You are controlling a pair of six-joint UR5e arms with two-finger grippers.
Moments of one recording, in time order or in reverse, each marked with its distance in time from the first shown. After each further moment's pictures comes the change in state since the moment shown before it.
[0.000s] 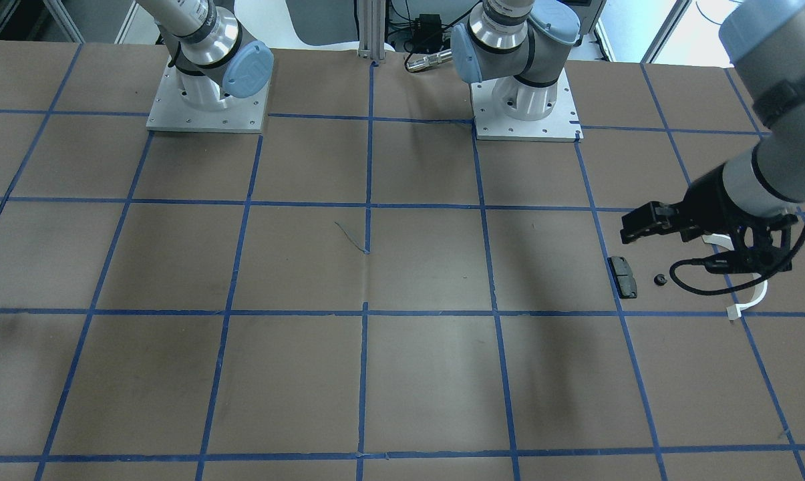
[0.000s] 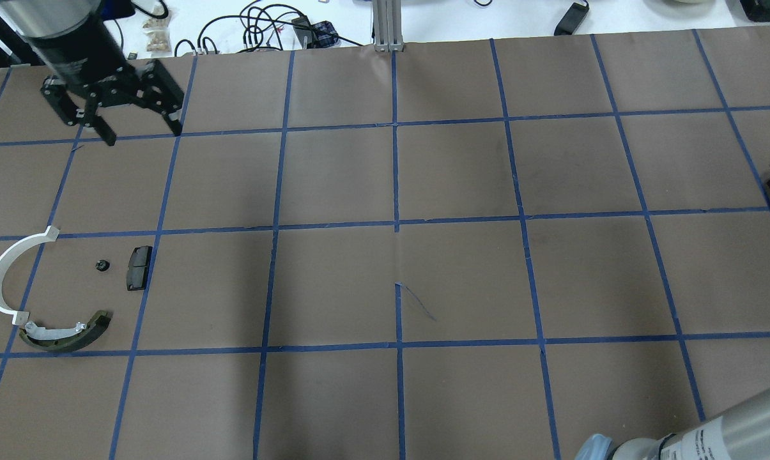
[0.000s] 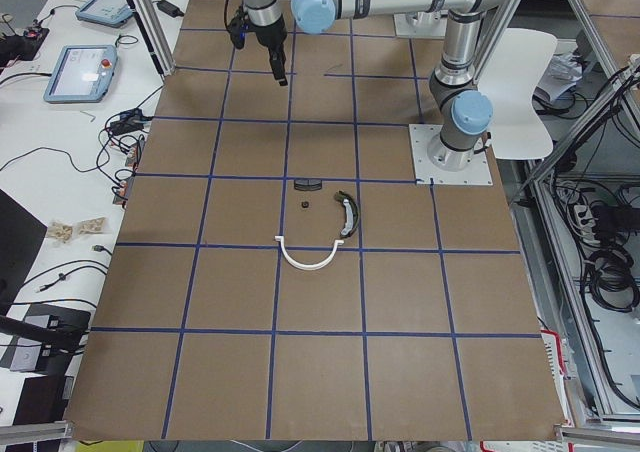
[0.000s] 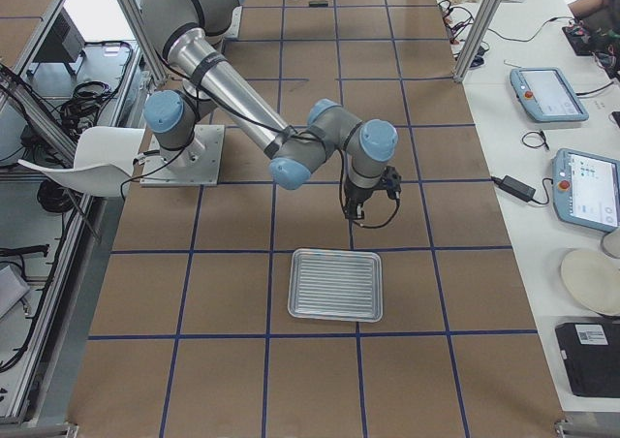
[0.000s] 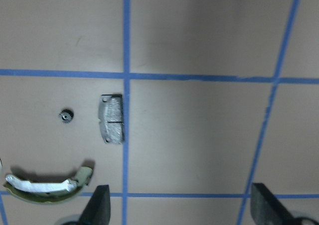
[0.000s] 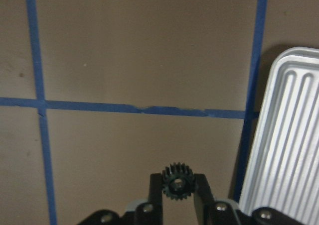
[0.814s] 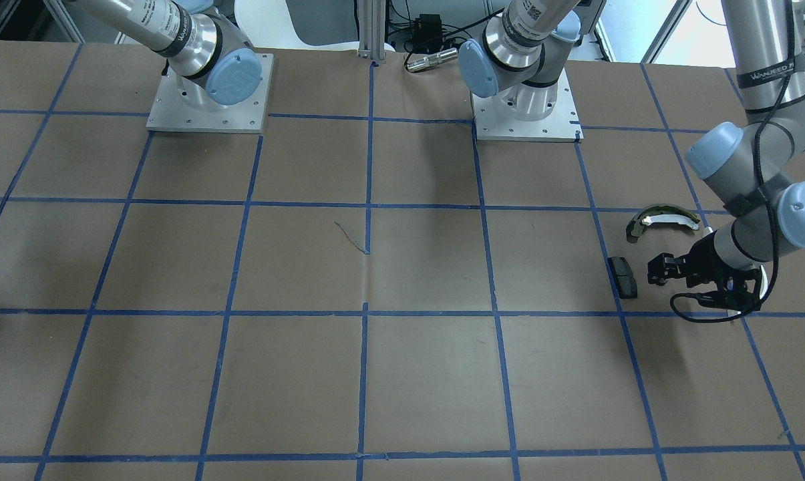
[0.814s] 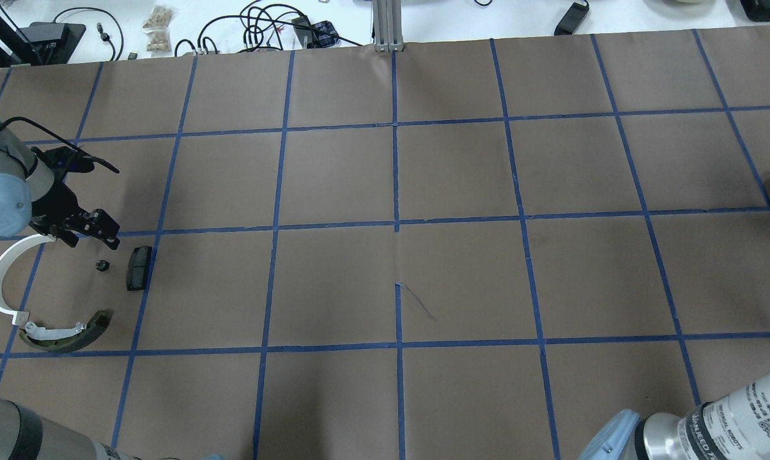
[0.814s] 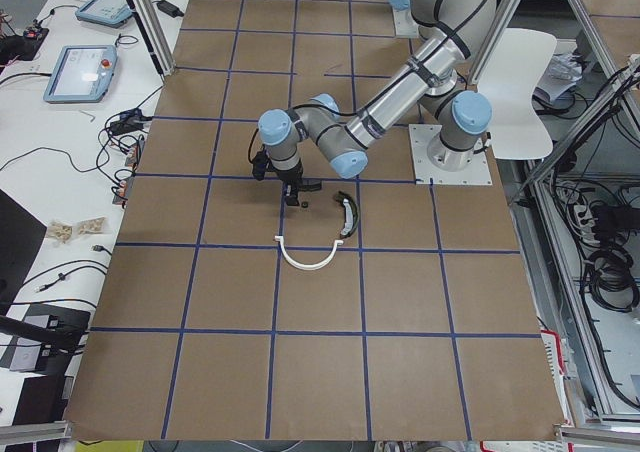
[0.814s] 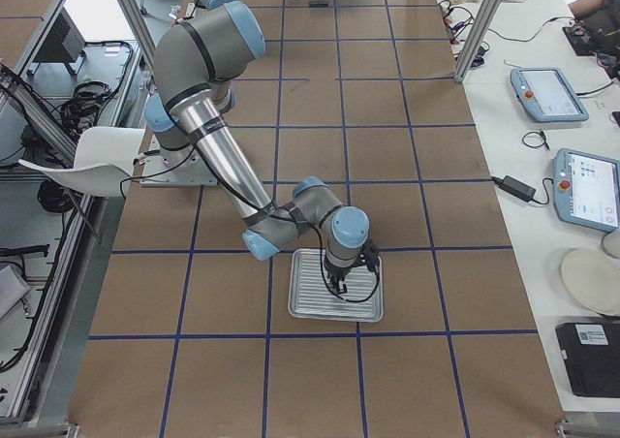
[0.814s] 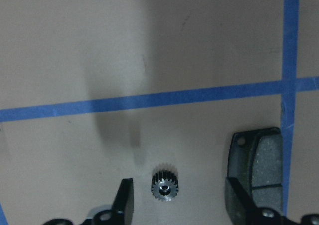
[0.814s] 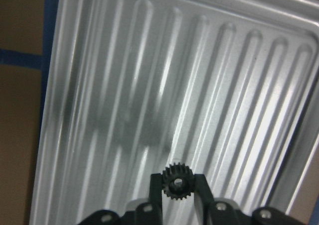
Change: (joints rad) left arm 0.438 -0.166 -0.501 0.677 0.093 0.653; right arm -0.268 0.204 -0.011 -0.321 -0.041 -0.396
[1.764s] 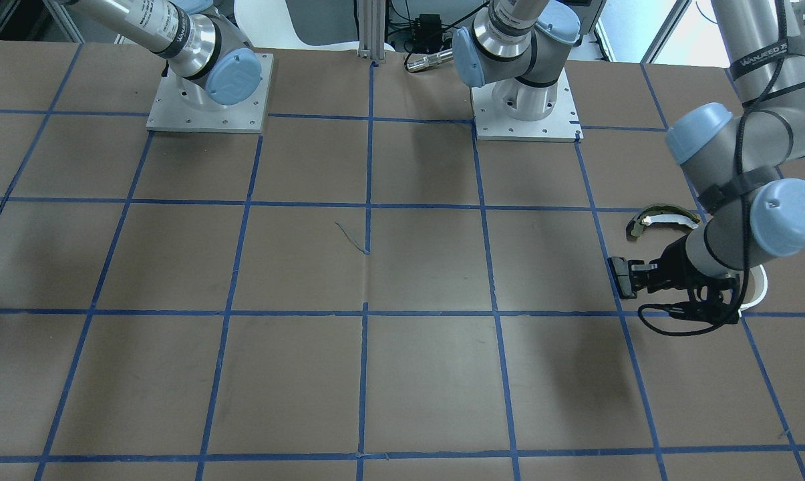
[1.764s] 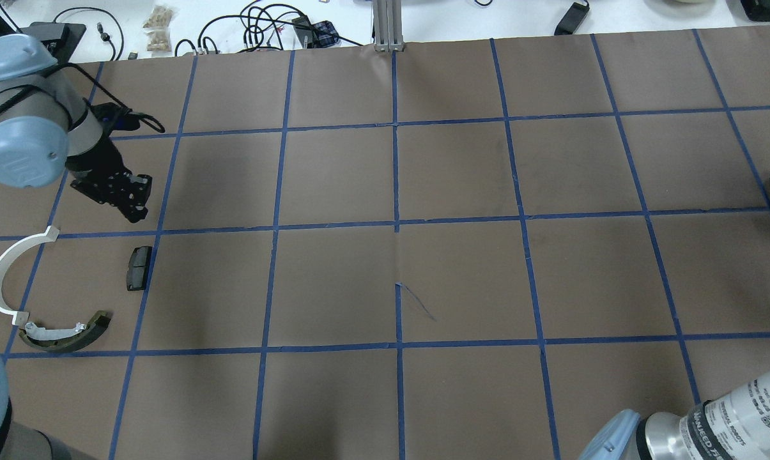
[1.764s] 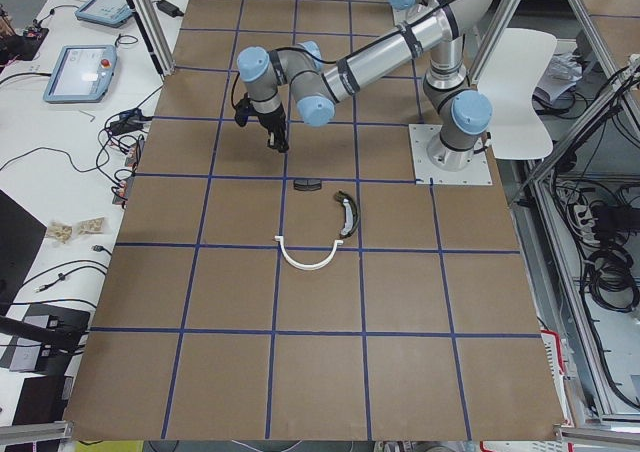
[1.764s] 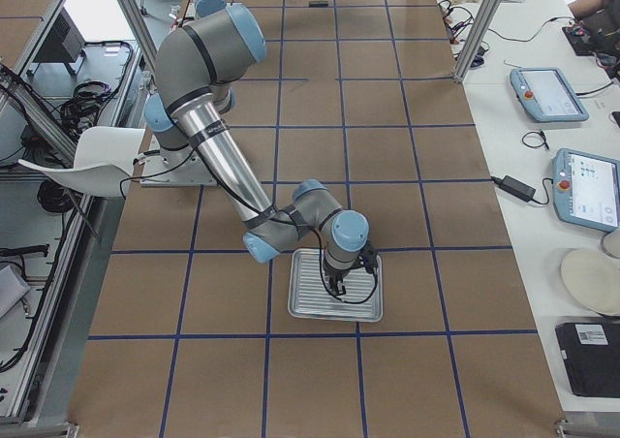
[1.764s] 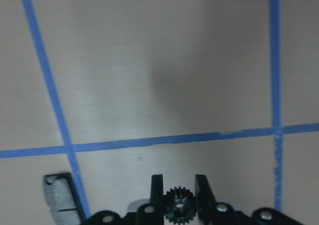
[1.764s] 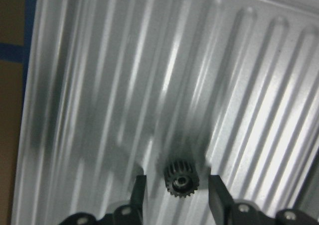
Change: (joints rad) left arm -0.131 0.013 0.088 -0.142 0.008 -0.139; right arm -0.010 0.056 0.000 -0.018 -0.001 -0.013
